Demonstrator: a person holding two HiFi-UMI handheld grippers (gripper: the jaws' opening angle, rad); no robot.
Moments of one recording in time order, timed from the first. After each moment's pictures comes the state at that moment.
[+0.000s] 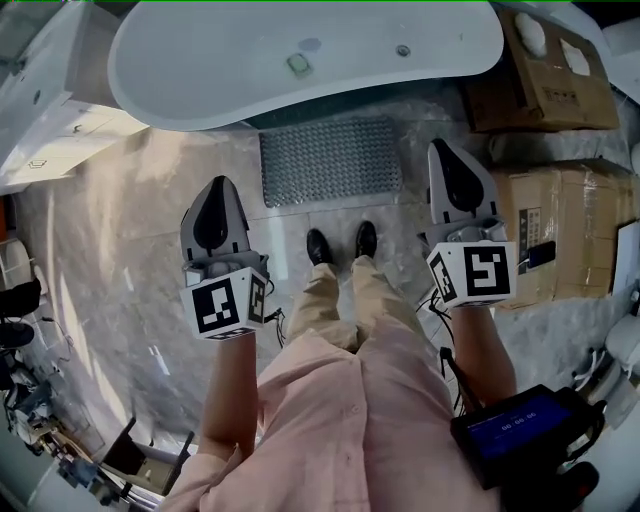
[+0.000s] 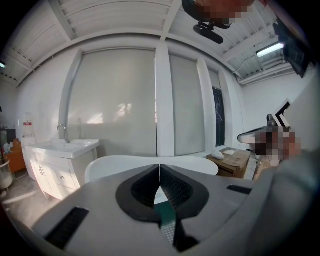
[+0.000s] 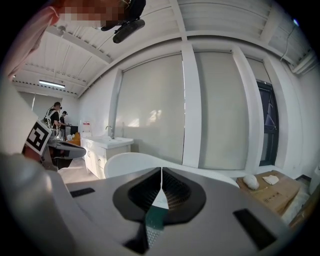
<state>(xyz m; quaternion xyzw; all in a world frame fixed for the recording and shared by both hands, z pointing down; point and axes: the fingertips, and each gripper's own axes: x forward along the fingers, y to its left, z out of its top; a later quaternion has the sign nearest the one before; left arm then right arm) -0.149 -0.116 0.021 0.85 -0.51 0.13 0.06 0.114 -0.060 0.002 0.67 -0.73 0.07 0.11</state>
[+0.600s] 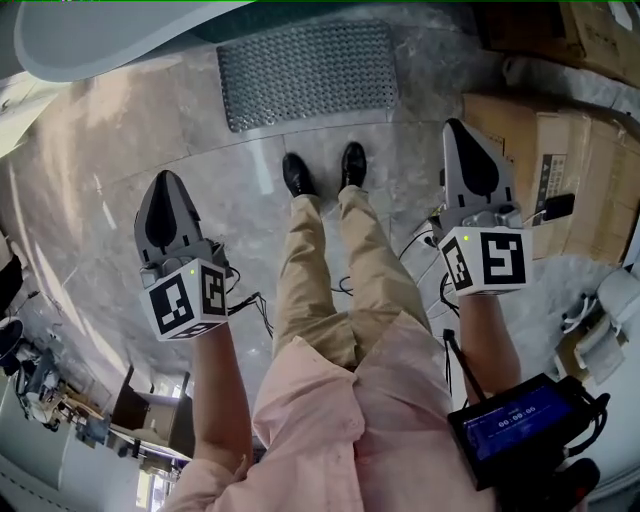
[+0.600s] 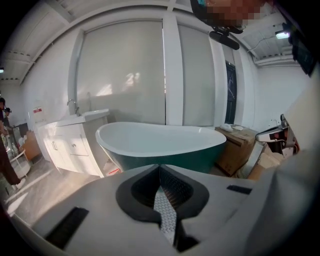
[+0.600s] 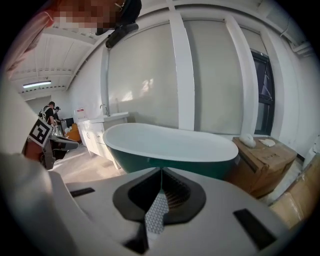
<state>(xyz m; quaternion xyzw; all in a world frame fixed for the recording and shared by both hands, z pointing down) -0.185 -0.074 0.199 0.79 -0.55 0.25 0.14 0.153 0.005 0.199 0.65 -0.70 0.21 0.18</state>
